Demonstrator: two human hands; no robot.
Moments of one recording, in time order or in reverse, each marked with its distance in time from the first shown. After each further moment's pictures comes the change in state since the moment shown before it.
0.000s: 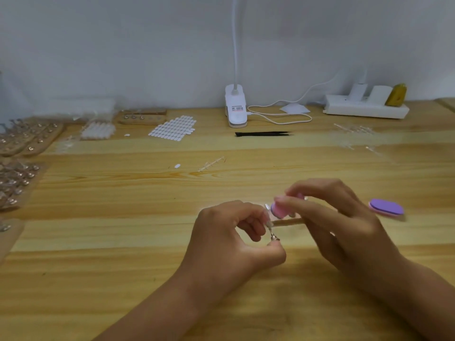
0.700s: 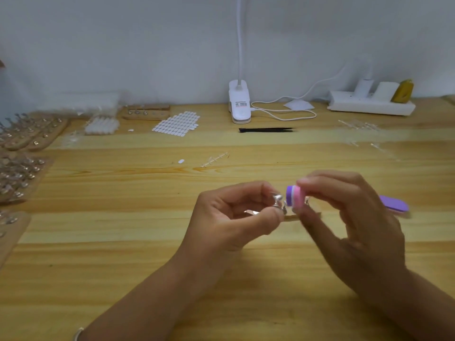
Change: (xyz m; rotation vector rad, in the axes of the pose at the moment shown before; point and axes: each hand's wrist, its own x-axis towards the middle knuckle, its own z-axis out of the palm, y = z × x) left_hand 0.005 -0.006 -0.006 -0.764 -0.099 -0.117; right_hand 0.001 -0.015 0.011 0.193 0.277 0.087
